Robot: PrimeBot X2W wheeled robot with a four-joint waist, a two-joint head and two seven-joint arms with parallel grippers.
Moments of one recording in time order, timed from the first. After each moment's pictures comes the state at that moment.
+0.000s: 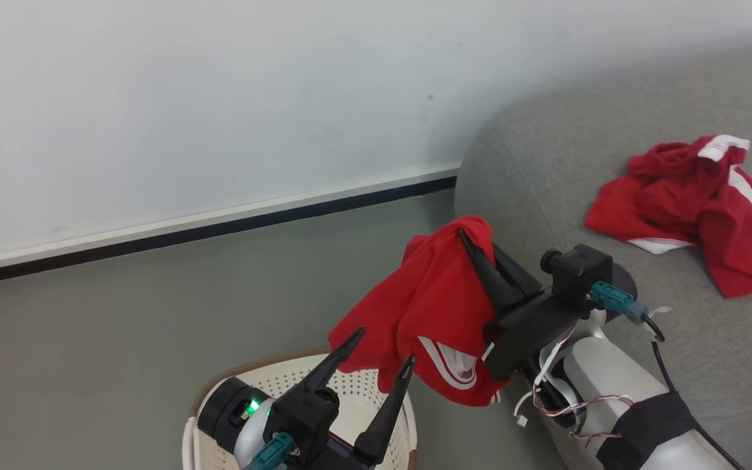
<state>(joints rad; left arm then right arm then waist) -0.13 0.14 -0.56 -0.04 -0.25 -0.02 0.02 -0.59 -0.13 0.63 0.52 0.46 0.10 -0.24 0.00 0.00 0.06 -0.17</state>
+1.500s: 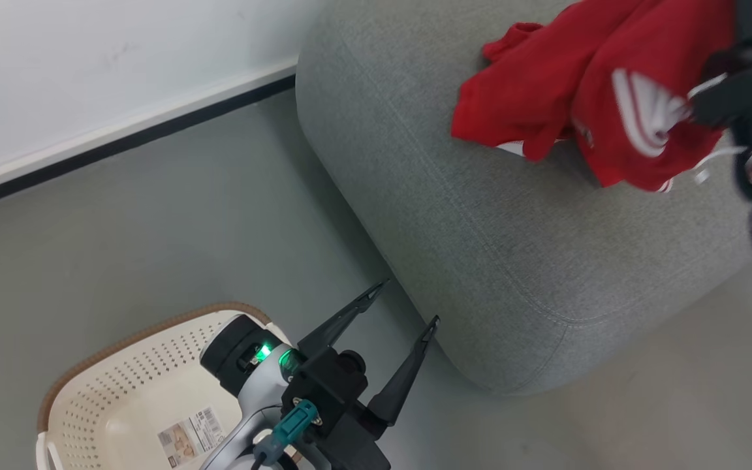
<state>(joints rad) -0.27 0.19 -0.60 -0.14 -0.18 -0.06 0.10 -0.98 -0.34 0.32 0.54 0.49 0.05 -0.25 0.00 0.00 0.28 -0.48</state>
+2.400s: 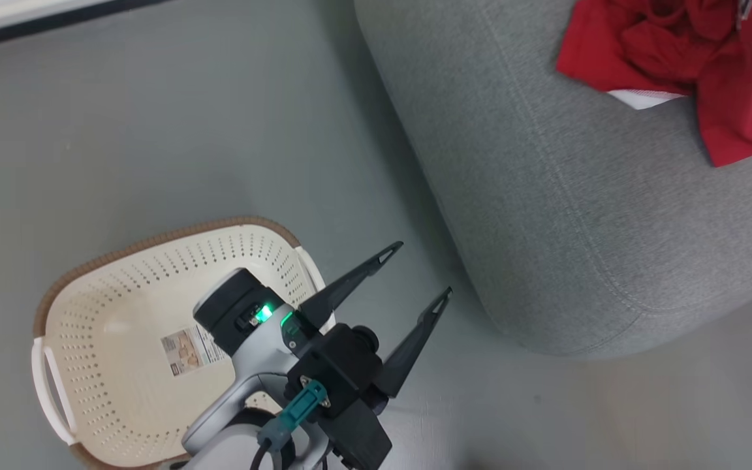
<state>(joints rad) -0.38 0.23 -0.63 -0.21 -0.15 -0.10 0.16 -1.25 -0.53 0.17 0.79 0.46 0.06 -0.26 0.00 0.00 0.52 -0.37</state>
